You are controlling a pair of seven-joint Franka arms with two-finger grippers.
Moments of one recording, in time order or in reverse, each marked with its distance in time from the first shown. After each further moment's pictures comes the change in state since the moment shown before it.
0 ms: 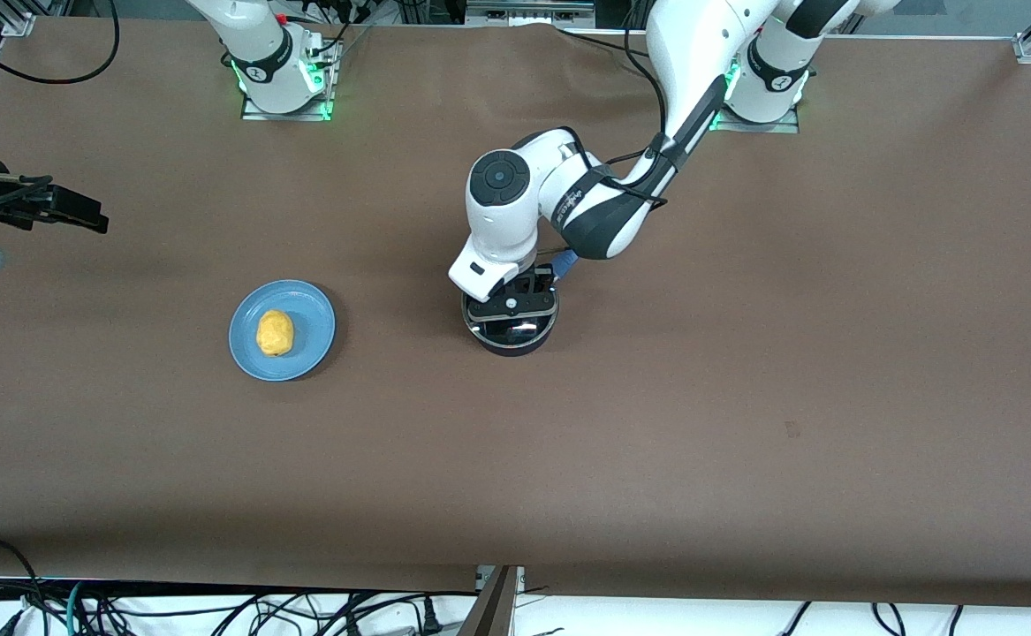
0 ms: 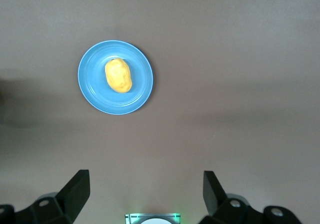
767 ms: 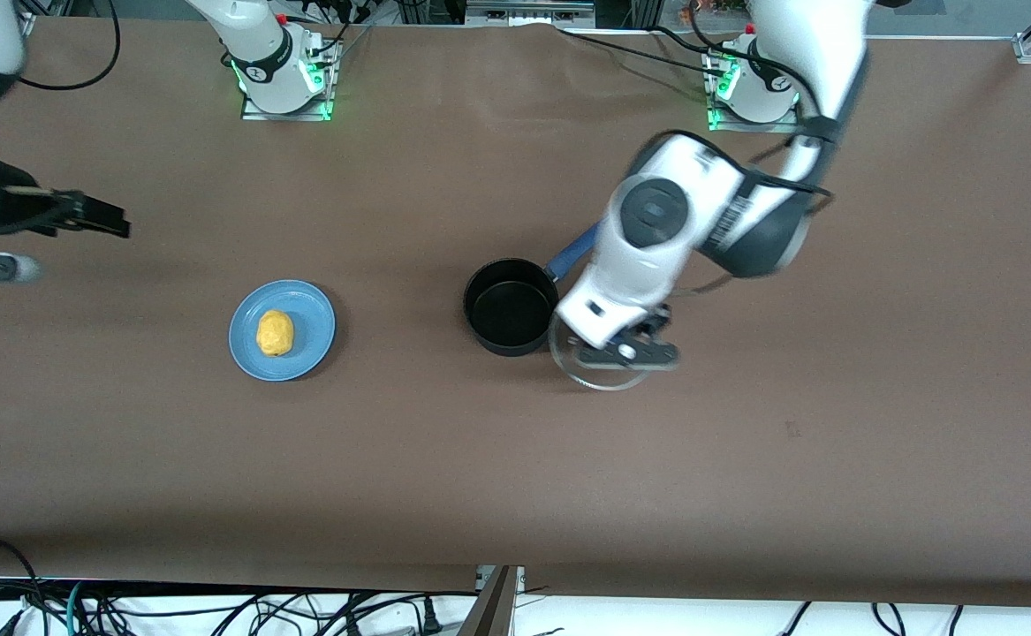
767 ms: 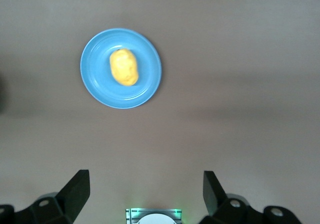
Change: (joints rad) left arm 0.301 -0.183 0.034 -0.060 -0.080 -0.140 0.526; right arm 0.053 0.061 0.010 -0.028 0.001 0.017 0.001
